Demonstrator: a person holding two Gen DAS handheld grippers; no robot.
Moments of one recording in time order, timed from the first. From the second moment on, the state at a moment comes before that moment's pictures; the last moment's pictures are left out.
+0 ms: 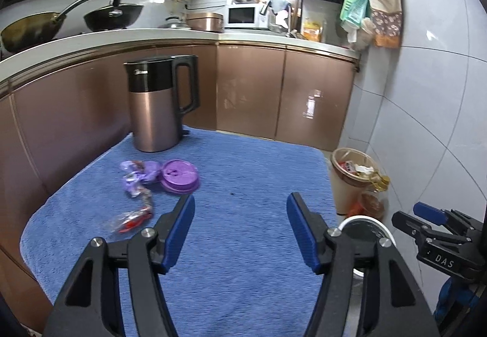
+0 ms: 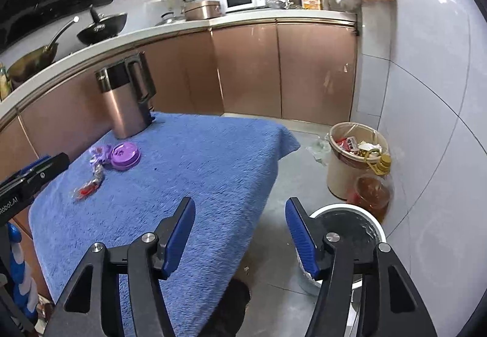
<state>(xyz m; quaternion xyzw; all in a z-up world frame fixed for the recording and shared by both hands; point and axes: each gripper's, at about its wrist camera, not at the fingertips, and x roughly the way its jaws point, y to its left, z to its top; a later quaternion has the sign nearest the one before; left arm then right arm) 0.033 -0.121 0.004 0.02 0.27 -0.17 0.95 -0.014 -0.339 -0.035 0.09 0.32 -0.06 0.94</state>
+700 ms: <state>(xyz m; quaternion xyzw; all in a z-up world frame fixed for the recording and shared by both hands) 0.061 -0.073 -0.030 0.00 0.30 -0.14 0.94 0.015 -0.306 -0.053 0.06 0.36 -0.05 0.93</state>
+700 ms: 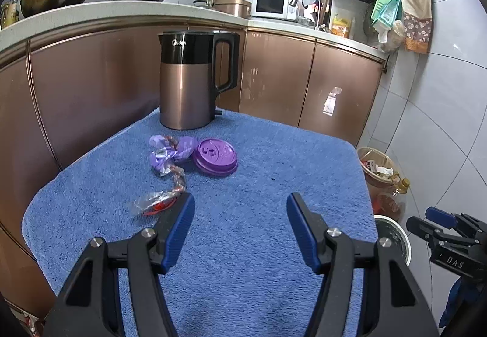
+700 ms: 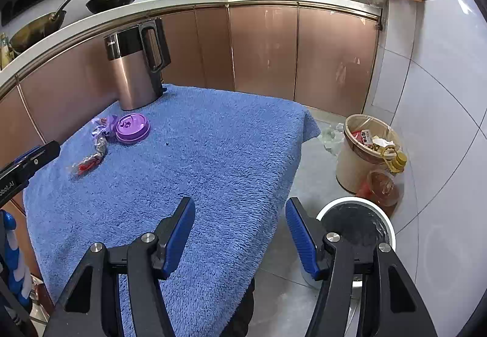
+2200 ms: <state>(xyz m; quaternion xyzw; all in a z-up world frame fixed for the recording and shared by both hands) 0.302 0.024 -0.121 -0.13 0.44 -0.14 0.88 0.298 -0.140 -0.123 -0.04 0.42 0.21 0.88</state>
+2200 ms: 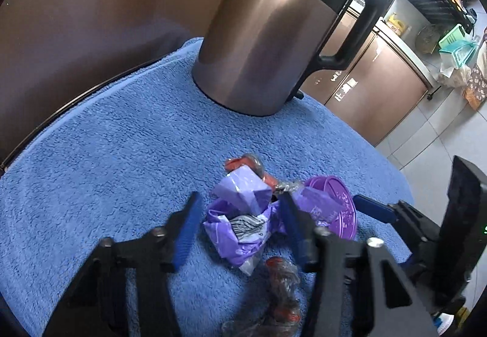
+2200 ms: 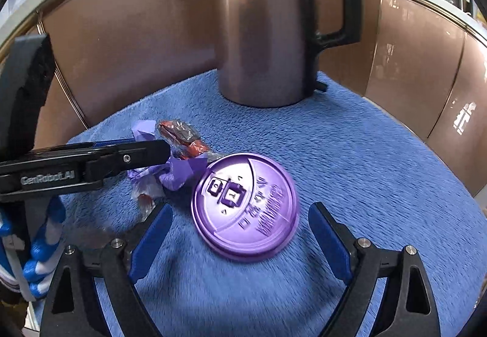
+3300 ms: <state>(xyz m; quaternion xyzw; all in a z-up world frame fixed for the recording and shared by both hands) 0.174 0.042 -0.020 -0.16 0.37 -0.17 0.90 0.118 -0.285 -0.061 0.09 0.34 0.10 0.93</state>
